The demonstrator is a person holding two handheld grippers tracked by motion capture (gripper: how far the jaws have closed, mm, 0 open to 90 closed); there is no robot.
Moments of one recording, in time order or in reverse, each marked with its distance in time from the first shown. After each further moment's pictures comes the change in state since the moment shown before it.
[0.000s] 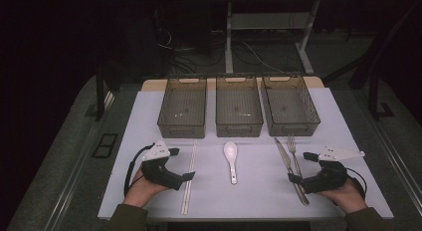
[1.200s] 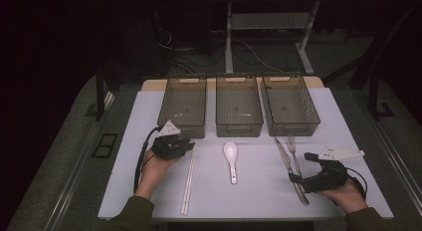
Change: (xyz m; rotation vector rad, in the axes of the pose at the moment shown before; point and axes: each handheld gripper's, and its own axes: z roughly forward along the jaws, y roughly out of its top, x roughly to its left) left arm 0.052 0.021 0.050 0.117 0.164 -0.071; right arm -0.003 -0.001 0.000 0.019 -0.015 0.017
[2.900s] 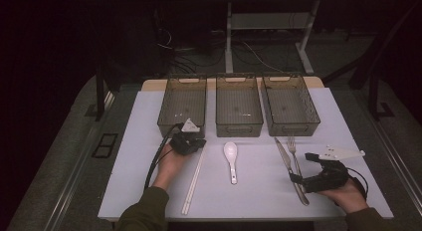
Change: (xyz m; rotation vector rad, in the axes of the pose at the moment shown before) left arm -0.012 0.015 0.048 0.102 -0.023 0.079; right arm -0.001 -0.001 -0.001 0.007 -0.006 0.007
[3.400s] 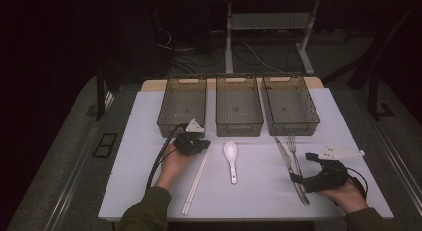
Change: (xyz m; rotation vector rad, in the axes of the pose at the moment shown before) left arm -0.009 0.006 0.006 0.009 -0.041 0.008; right arm 0.000 0.000 0.000 0.001 -0.001 0.000
